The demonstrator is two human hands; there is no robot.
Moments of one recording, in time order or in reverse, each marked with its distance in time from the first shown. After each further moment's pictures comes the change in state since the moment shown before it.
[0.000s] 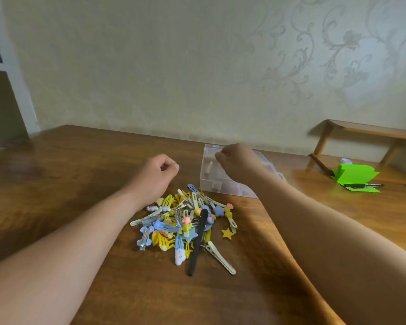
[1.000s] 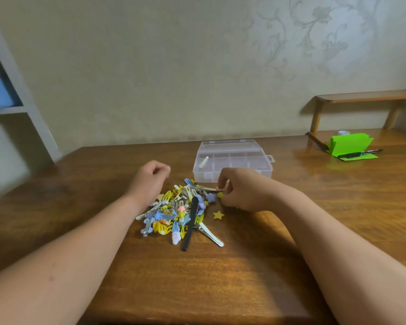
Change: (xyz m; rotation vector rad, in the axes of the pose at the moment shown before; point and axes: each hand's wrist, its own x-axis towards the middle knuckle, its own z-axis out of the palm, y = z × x) left_hand -0.021 0.009 -0.003 -0.024 0.062 -0.089; right_hand -0.111 0.029 -0.027 0.063 -0.324 -0.165
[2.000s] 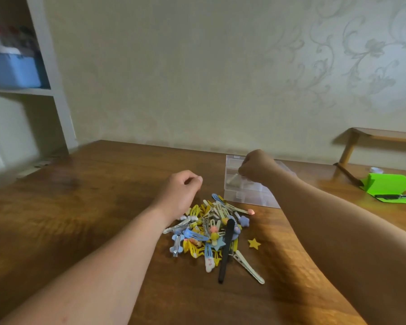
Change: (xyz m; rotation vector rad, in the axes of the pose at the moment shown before) left_hand 0.003 -0.004 -0.001 -0.071 -0.047 0.027; right_hand 0.157 -0.003 -0.016 0.024 0.265 0.313
